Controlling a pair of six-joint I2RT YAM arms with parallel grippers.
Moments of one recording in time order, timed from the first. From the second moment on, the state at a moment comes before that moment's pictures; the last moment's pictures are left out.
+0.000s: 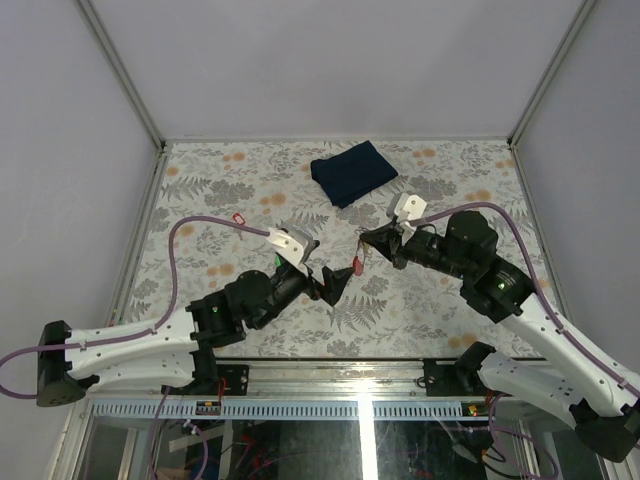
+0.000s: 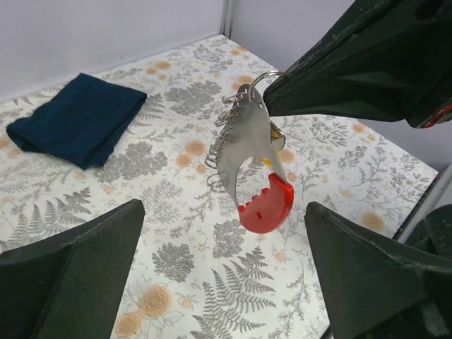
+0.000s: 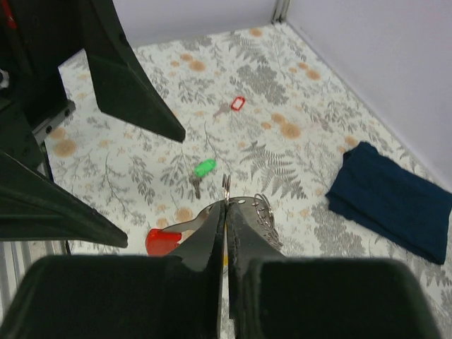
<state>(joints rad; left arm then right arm) -1.24 0.91 0.70 0.22 -0.48 -0.15 0.73 0.86 0.93 -0.19 -0.35 -0.19</state>
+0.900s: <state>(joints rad) -1.24 1.07 0.96 -0.28 -0.48 -0.21 0.73 0.84 0.95 -0.36 -0.27 -0.20</state>
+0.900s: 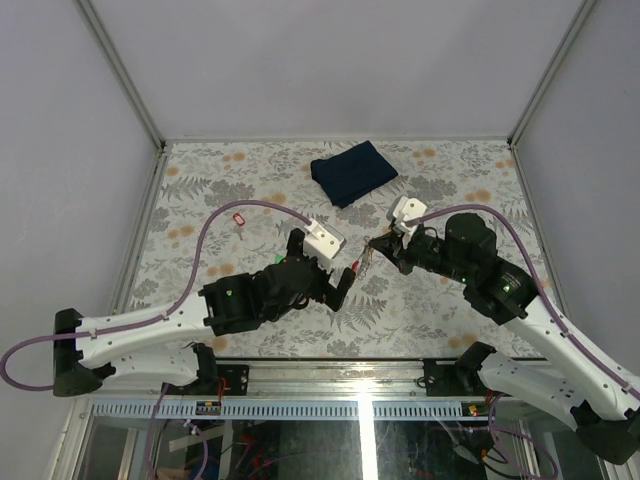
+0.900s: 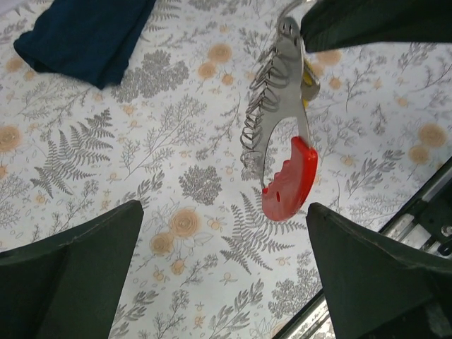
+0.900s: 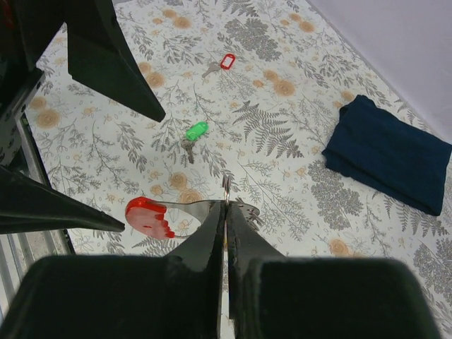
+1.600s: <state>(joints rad) -1.23 1.07 1.01 -0.35 -0.42 -0.22 0.73 0.83 0.95 -0.36 -0.25 -0.20</state>
